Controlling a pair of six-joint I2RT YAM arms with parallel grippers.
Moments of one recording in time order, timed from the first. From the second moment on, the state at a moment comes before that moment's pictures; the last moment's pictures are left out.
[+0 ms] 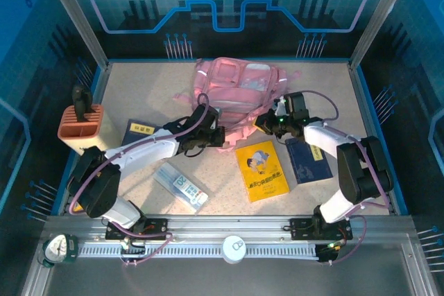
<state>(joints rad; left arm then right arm) -0.66 1.52 1.00 -0.35 0.06 -0.61 0.24 1.59 0.89 -0.10 -0.58 0.83</state>
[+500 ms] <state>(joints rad) -0.66 1.59 1.04 -0.28 0.13 -0.62 0.24 1.54 0.95 -0.30 -0.45 0.74</state>
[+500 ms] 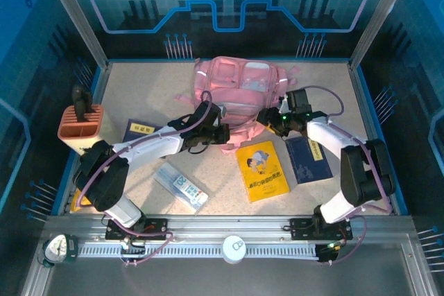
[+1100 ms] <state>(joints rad) -0.72 1.60 1.04 -0.23 0.12 -0.63 0.42 1.43 0.92 -0.33 -0.36 0.96</state>
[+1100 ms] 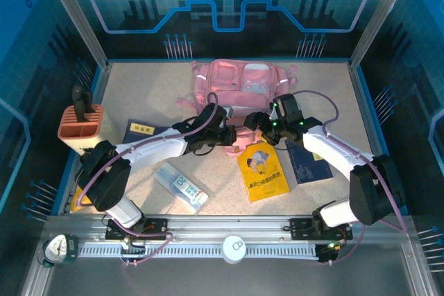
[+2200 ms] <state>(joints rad) -0.60 1.61 1.11 -0.39 0.01 -0.53 0.21 1.70 1.21 -0.50 -0.27 0.64</state>
